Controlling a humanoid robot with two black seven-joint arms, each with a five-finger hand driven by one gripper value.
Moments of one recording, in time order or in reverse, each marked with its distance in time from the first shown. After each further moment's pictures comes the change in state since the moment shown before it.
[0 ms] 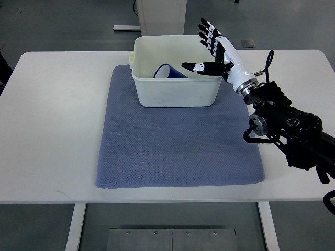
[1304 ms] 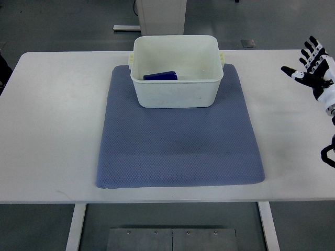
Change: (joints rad) left arm 0.000 0.000 0.000 0.000 0.001 0.000 0.000; right arm -0.271 -0.372 0.224 0.072 0.162 0.099 0.000
